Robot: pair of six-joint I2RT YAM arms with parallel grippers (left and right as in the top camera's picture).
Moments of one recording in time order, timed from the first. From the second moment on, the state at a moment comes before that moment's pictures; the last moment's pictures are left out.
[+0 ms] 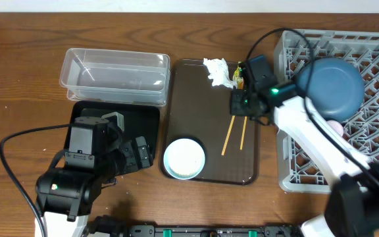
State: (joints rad) left arm -0.17 0.86 0.96 -1.13 0.23 -0.43; right arm 0.43 1.70 1.26 -0.72 -0.04 0.50
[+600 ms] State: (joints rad) left arm -0.17 0.86 0.96 -1.13 0.23 -0.43; right arm 0.48 1.97 1.27 -0.66 -0.03 0.68
